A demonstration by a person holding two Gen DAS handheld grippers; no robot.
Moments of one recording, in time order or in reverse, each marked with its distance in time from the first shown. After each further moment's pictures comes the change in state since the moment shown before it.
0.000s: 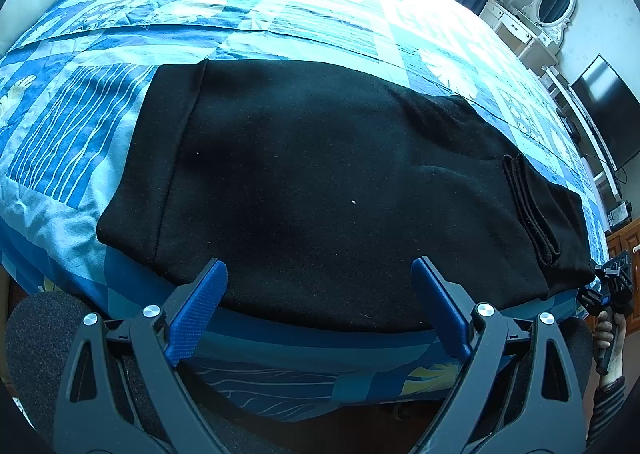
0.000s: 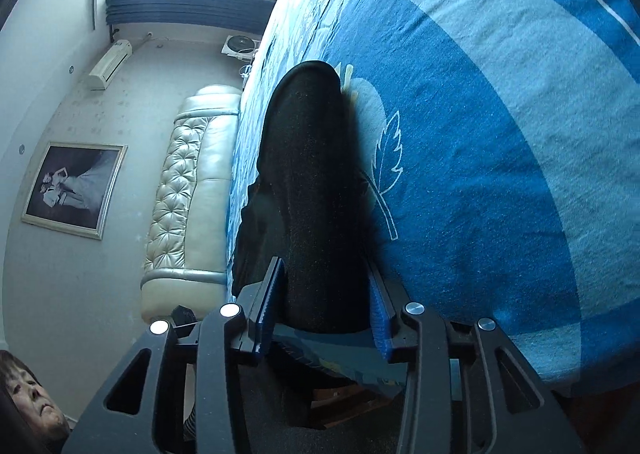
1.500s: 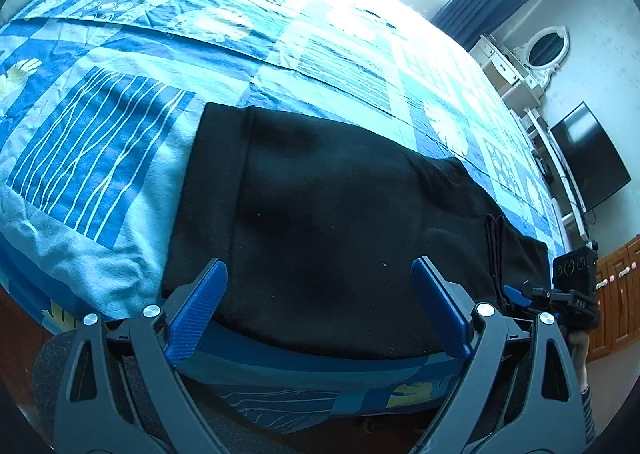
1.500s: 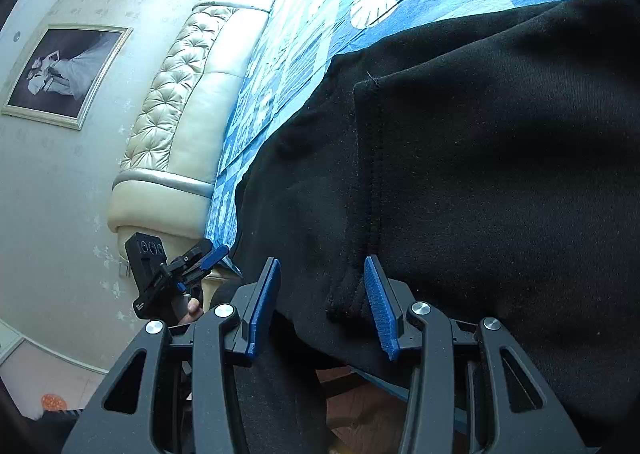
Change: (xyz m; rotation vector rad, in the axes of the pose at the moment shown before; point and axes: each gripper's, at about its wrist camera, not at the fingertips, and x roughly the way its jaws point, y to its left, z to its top) left arm -0.023 0.067 0.036 -0.139 -0.046 -0.162; right arm 0.185 0.138 -0.042 -0.251 0.295 -0.039
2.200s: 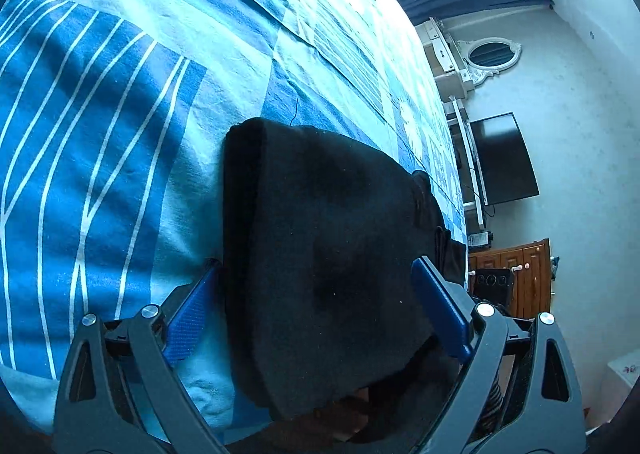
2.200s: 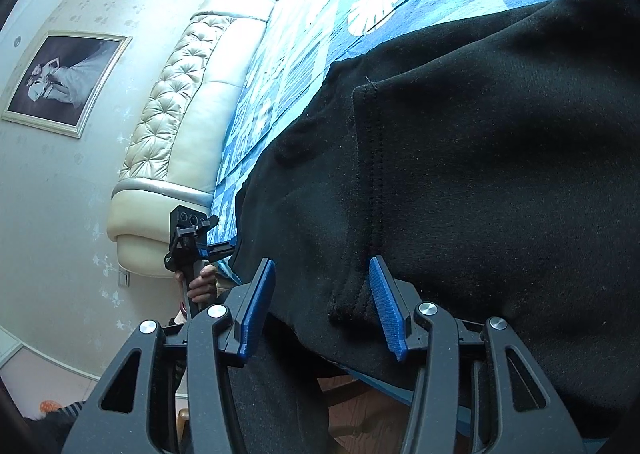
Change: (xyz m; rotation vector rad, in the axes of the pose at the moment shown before) left arm 0.066 0.092 0.070 -0.092 0.265 -0.424; right arm -0.001 0.006 -0.001 0.008 -0.041 -0.011
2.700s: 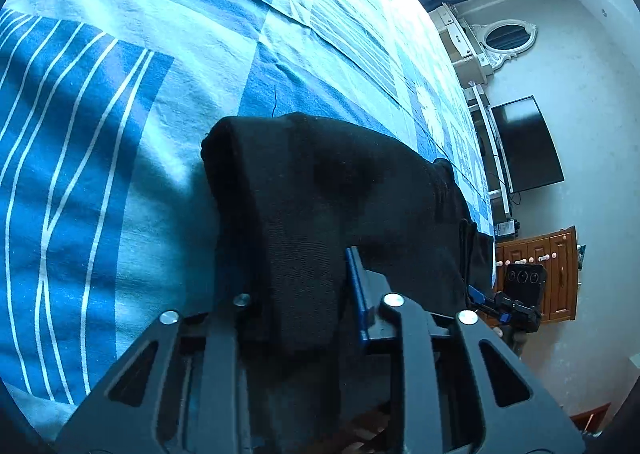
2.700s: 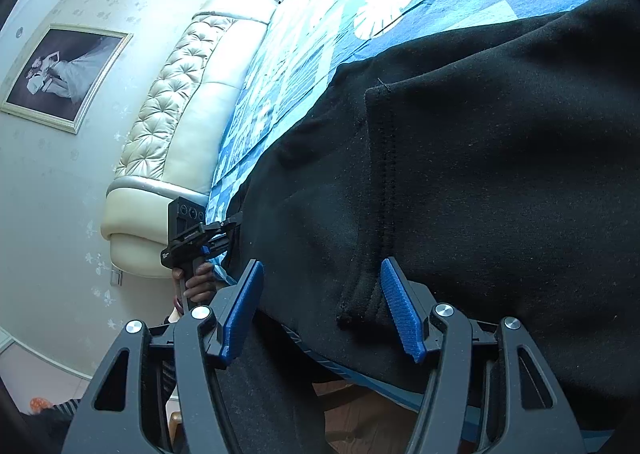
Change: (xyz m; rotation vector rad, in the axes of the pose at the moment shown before) left arm 0.029 -0.017 0.000 0.007 0.029 0.073; right arm 0.003 0.006 0.000 -0.025 -0.020 -0.022
